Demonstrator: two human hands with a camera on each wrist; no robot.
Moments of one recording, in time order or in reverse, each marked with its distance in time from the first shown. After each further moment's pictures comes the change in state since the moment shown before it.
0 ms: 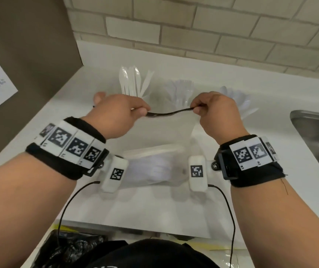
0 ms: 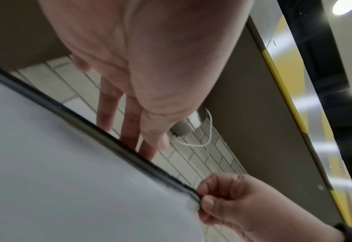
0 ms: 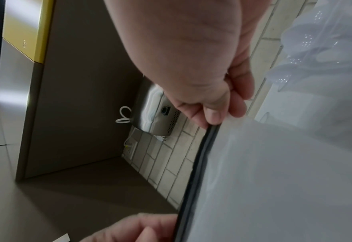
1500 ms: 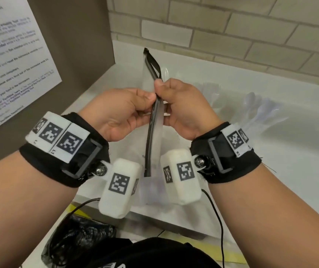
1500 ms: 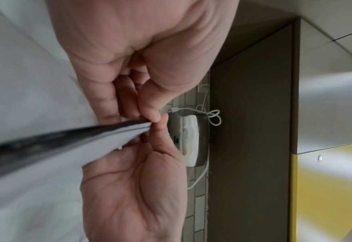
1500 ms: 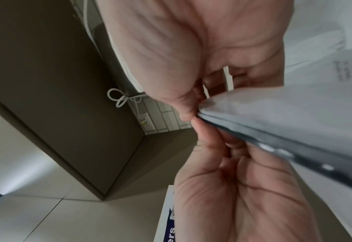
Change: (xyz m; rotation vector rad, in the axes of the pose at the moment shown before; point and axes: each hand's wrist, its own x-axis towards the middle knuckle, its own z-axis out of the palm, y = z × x) left_hand -0.056 0.013 -0.045 -1.535 -0.005 -0.463; right_hand -0.015 -0.134 0.020 1.158 -0.526 0.265
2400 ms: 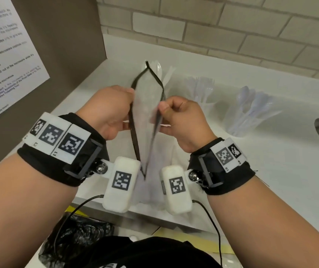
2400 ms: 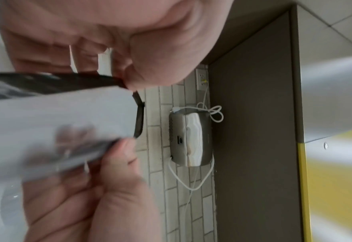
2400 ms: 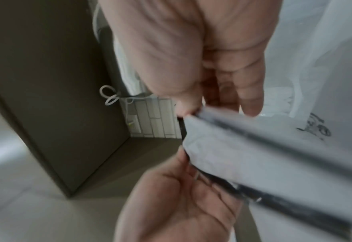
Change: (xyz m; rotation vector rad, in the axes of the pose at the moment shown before) left_hand 0.018 -0.011 0.002 0.249 0.235 -0.024; right_hand -0.005 0.041 -0.023 -0.026 0.149 -0.033
